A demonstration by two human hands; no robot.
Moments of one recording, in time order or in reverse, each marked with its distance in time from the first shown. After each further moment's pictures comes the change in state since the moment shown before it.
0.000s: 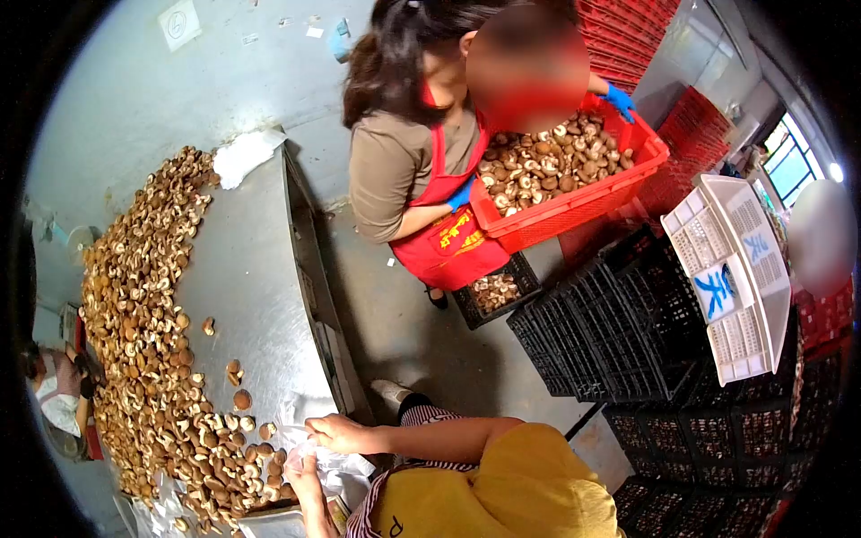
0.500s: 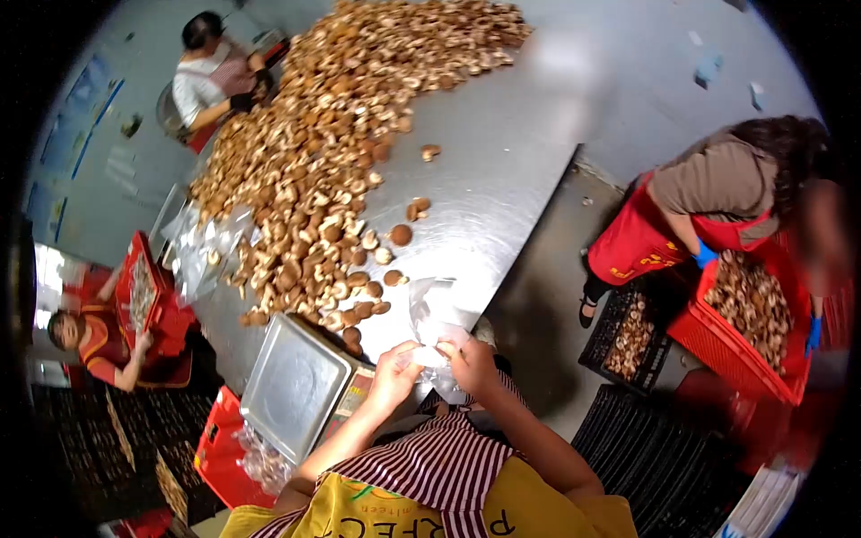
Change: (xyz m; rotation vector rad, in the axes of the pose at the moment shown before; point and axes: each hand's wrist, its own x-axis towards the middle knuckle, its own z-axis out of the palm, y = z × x) left_hand -0.034 0.006 -0.009 0.037 0.126 -0.005; right_hand 0.002 -0.047 -0.008 -0.110 -0.218 0.277
